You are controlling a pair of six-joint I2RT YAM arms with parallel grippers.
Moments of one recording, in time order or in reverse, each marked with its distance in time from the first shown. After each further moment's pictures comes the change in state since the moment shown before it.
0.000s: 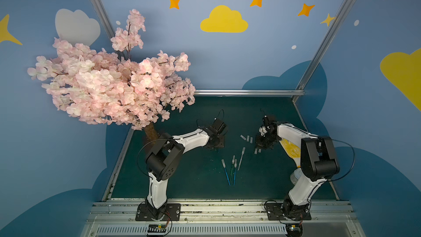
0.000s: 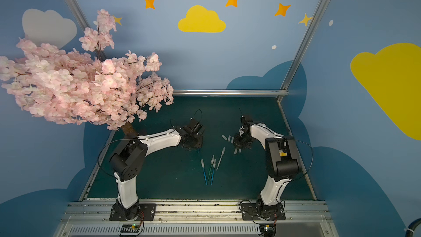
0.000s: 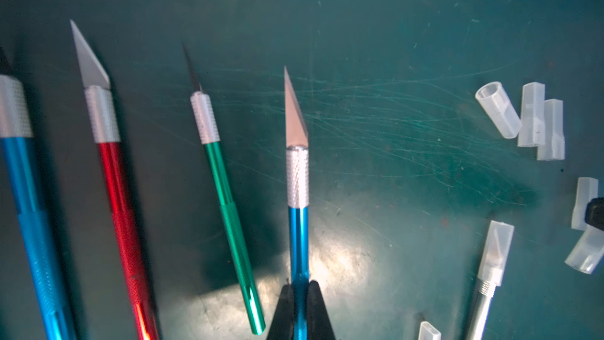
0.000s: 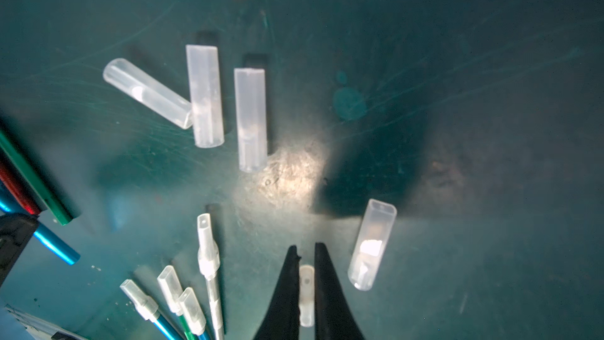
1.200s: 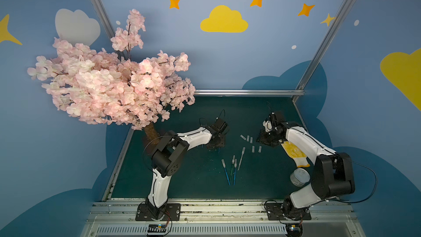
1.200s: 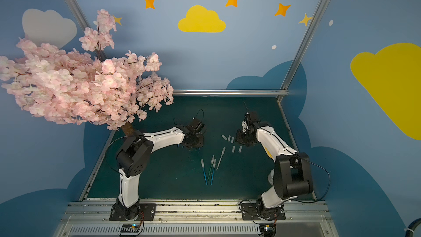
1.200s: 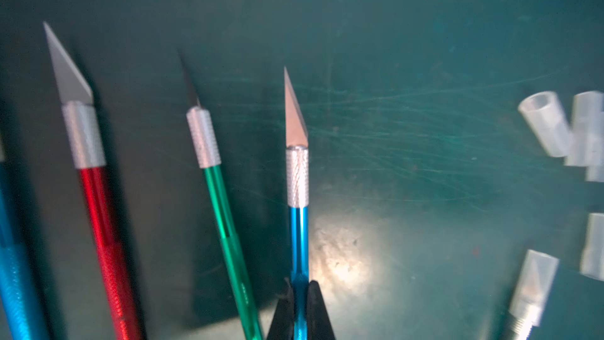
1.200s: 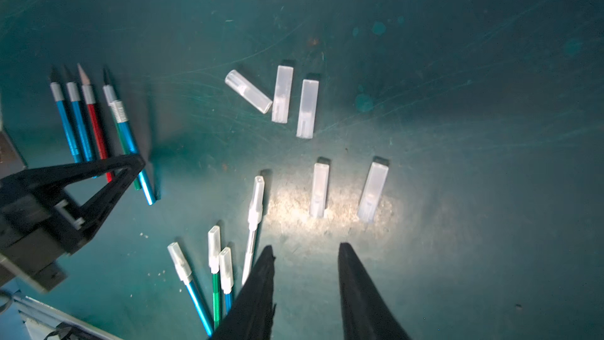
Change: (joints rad) left arm 0.006 0.087 0.071 -0.040 -0.023 0.000; right arm 0.007 -0.262 -0.040 -0.019 0.004 -0.031
